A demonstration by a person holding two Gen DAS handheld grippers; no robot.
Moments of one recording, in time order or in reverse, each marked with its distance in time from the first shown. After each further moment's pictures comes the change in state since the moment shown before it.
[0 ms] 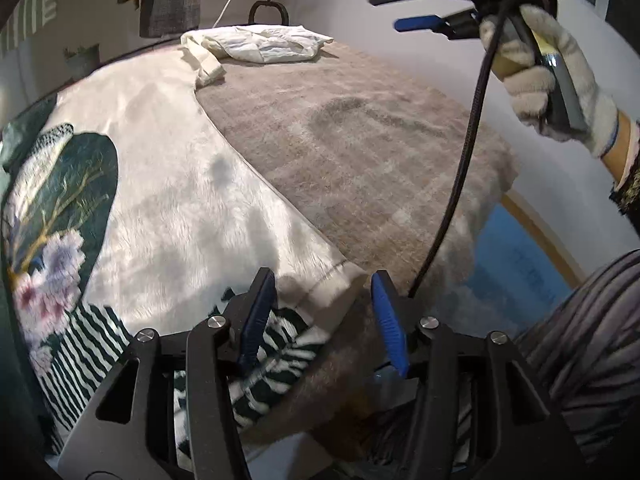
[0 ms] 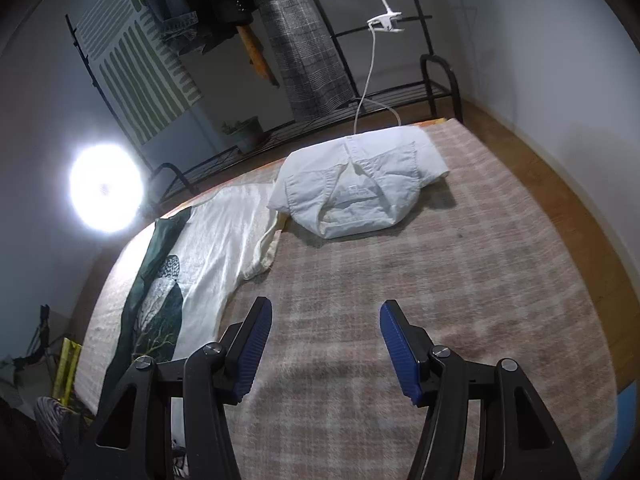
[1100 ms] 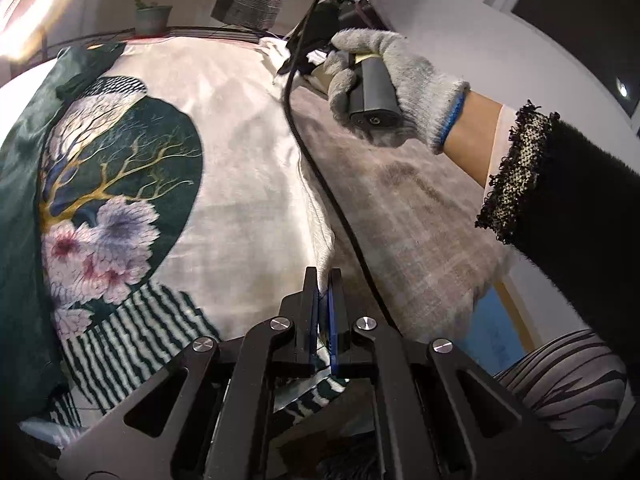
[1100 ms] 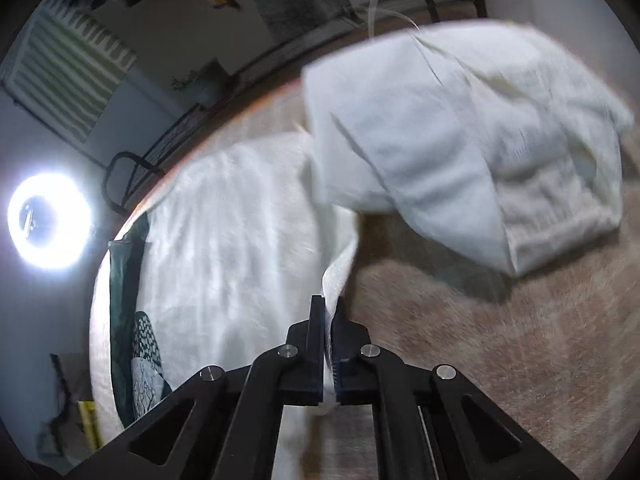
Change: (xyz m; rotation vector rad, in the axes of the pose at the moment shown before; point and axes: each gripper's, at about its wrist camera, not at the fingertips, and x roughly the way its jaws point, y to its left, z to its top) left arm -0.037 0.070 -0.003 -0.334 -0.107 -0.055; right arm 0.239 0.099 0.065 0.188 0.217 -0.057
